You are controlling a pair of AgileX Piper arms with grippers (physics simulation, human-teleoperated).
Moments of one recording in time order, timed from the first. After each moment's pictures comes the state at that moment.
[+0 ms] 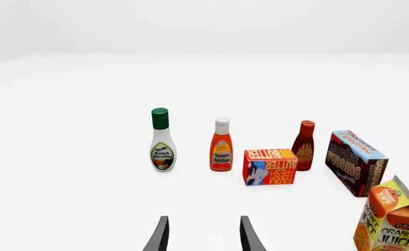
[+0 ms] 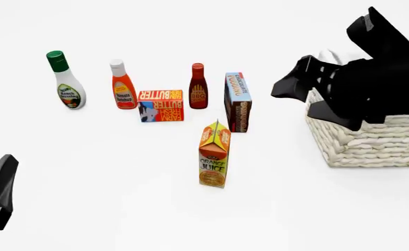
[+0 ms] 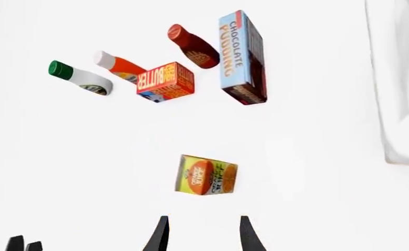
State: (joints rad) left arm 0.00 0.01 0.00 -0.01 0.00; right arm 0.54 1.05 -0.93 0.64 0.73
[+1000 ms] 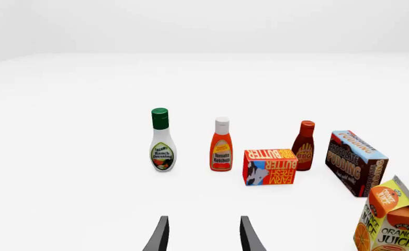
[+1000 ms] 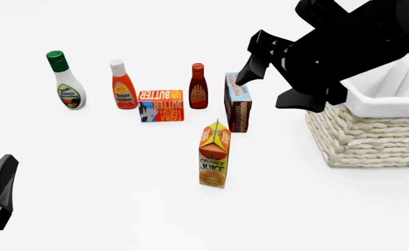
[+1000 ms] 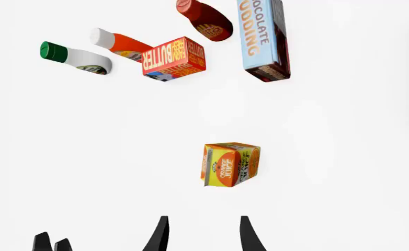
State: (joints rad) left arm 0.00 0.01 0.00 -0.01 0.00; right arm 0.65 1.27 -1.23 0.85 0.86
